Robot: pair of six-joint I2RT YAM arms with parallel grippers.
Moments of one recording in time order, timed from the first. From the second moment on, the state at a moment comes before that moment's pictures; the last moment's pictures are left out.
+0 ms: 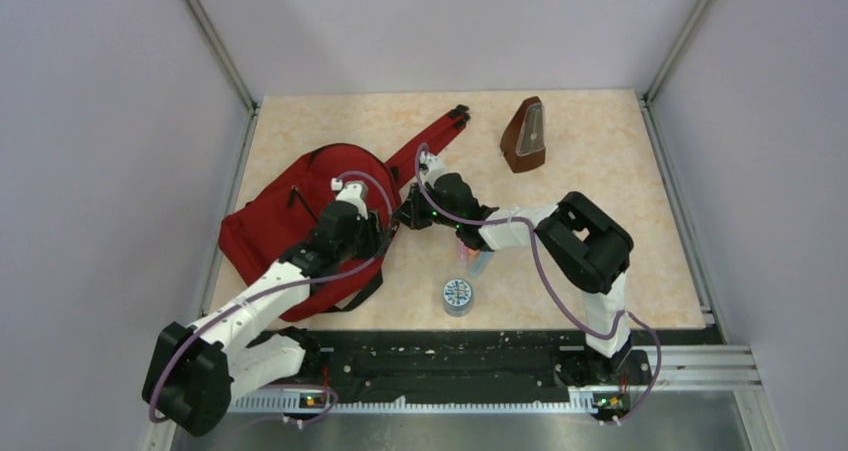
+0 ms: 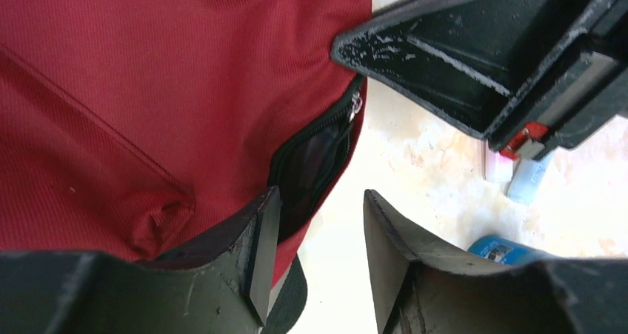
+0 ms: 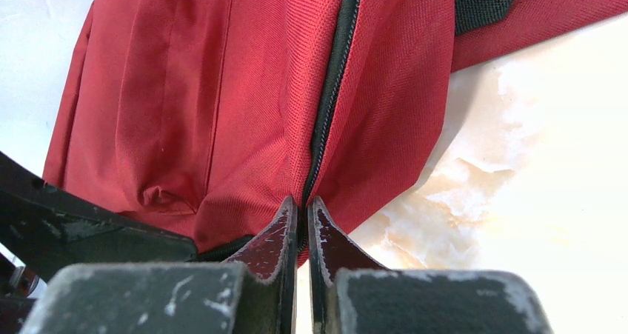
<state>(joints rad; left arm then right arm) -0.49 1.03 0.55 -0.20 -0.02 -0.48 0.82 1.98 1.09 0.55 -0.18 0.57</state>
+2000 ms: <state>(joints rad) -0.49 1.00 0.49 -0.12 -0.02 -0.47 0.86 1.98 1.05 0.65 -0.01 0.48</state>
